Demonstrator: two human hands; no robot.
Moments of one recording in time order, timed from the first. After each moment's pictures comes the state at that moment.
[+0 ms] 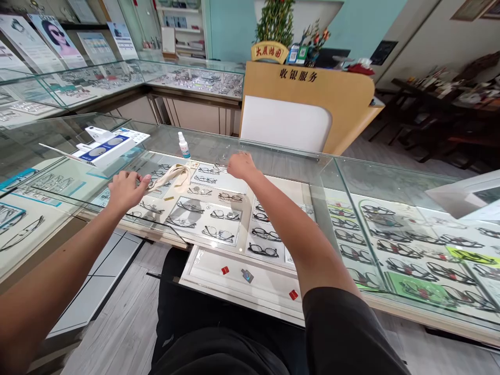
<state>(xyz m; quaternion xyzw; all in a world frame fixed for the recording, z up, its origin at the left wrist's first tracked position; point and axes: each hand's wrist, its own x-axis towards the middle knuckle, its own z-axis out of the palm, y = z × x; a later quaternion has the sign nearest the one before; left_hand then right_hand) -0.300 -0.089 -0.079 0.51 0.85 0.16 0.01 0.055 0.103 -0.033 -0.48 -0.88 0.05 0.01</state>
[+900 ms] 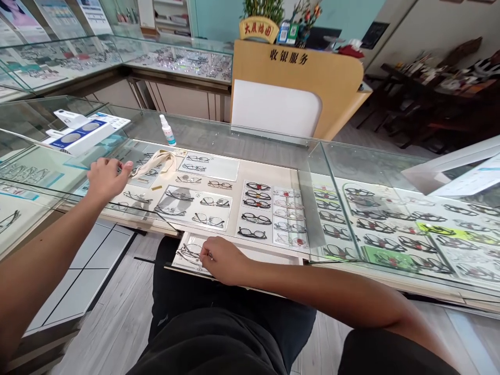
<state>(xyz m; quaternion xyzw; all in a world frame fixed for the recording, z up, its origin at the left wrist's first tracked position) -0.295 -0.092 -0.074 0.51 0.85 0.15 0.00 0.136 -0.187 -0.102 -0.36 -0.82 0.44 0.06</state>
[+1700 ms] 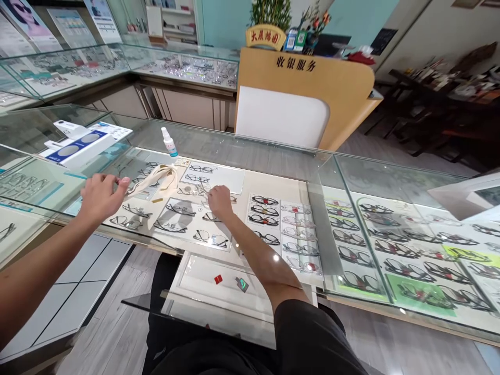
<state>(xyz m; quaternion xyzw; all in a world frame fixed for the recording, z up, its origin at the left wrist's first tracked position) -0.300 -0.091 -0.075 0.51 0.85 0.13 0.02 0.027 0.052 -0.226 -0.45 -0.85 0.15 0.24</state>
